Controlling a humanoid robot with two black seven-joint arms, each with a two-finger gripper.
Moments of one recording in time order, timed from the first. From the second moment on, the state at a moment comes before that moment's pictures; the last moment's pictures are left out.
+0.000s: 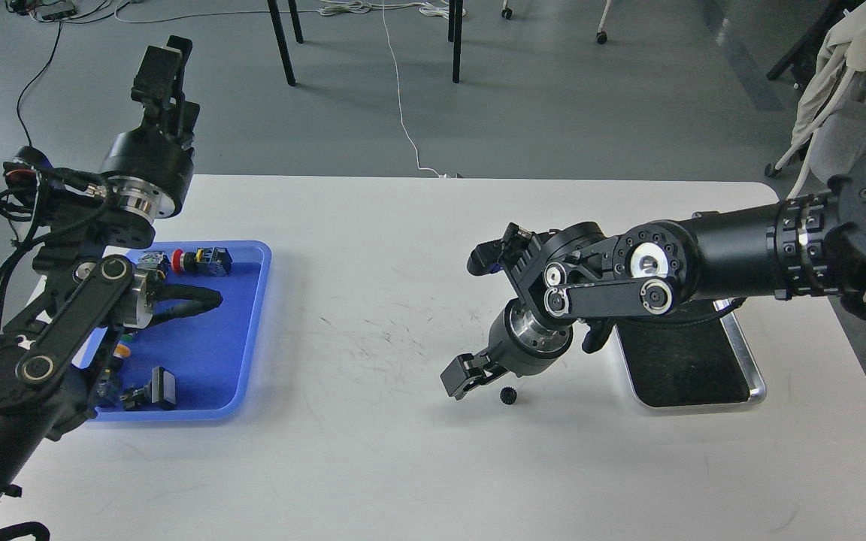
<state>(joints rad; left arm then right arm) -0.46 0.31 -1.20 -1.35 1.15 0.26 -0.03 1.59 -0.03 -0.70 1.18 -0.45 0.49 -0.19</state>
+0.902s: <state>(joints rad) -0.45 0.32 -1.23 -1.35 1.15 0.27 -0.03 1.59 0.00 -0.80 1.16 -0.46 0.49 -0.20</state>
